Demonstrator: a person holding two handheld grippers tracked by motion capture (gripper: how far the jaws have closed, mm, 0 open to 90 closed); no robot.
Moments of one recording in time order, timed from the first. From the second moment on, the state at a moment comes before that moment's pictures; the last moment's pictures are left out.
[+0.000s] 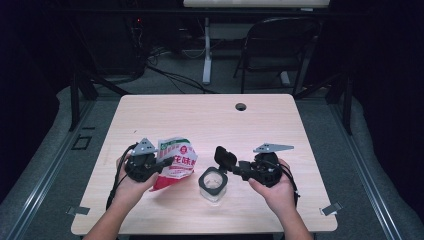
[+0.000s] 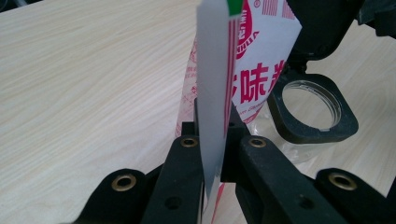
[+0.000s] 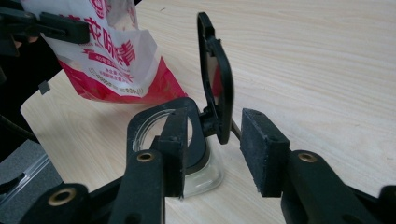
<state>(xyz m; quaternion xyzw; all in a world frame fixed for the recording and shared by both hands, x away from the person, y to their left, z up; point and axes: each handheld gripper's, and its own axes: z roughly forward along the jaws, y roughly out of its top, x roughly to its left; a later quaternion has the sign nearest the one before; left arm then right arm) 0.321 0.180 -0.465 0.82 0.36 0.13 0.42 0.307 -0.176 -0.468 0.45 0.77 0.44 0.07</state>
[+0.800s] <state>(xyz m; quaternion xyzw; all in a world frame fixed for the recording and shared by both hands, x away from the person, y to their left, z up) 0.298 0.183 -0.483 0.81 0.37 0.12 0.44 0.314 -0.081 -0.481 0.34 0.84 0.41 0.03</state>
